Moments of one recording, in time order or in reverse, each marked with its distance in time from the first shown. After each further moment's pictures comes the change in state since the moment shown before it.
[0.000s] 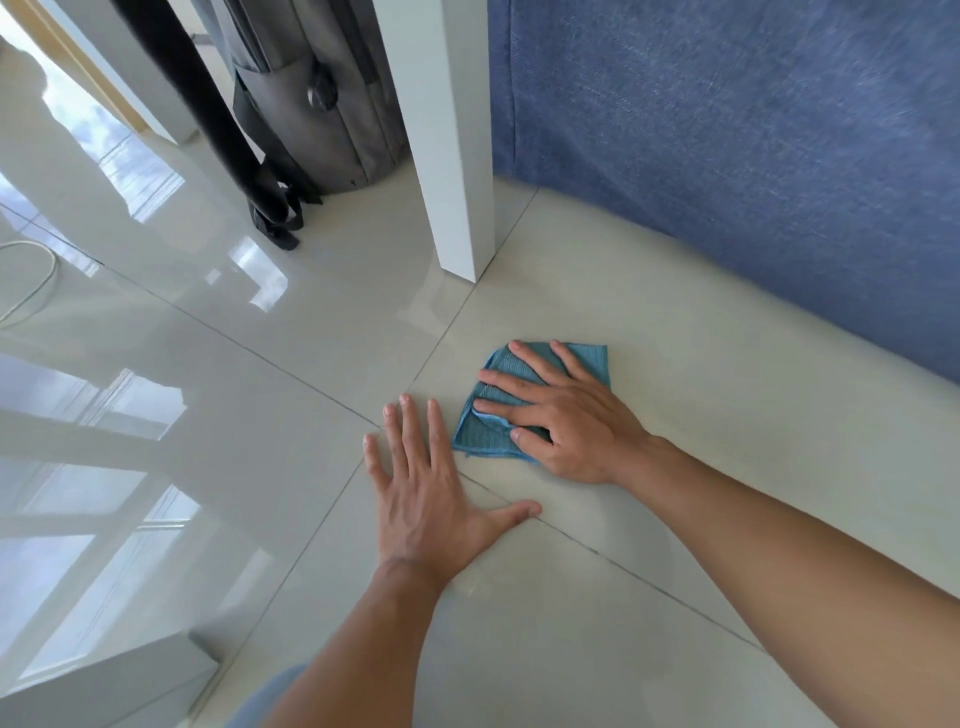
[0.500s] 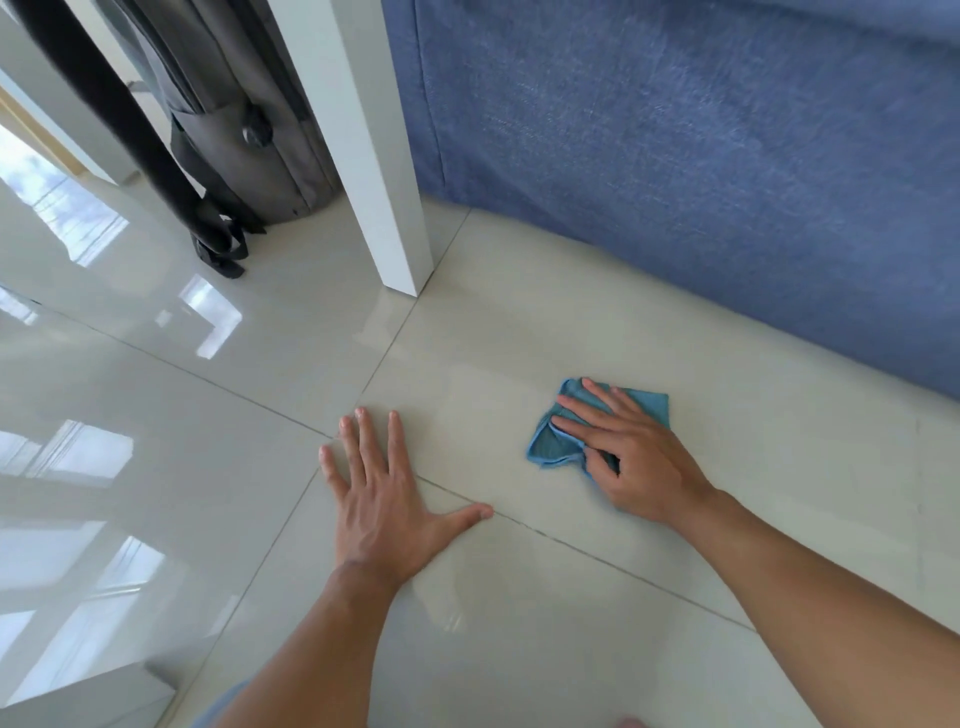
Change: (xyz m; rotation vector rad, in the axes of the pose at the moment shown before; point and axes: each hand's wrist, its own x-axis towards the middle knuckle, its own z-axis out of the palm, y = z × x) left_hand -0.006 0.003 -0.002 0.034 -0.050 0.040; right_hand -0.130 0.033 0.012 0.155 0.271 0.264
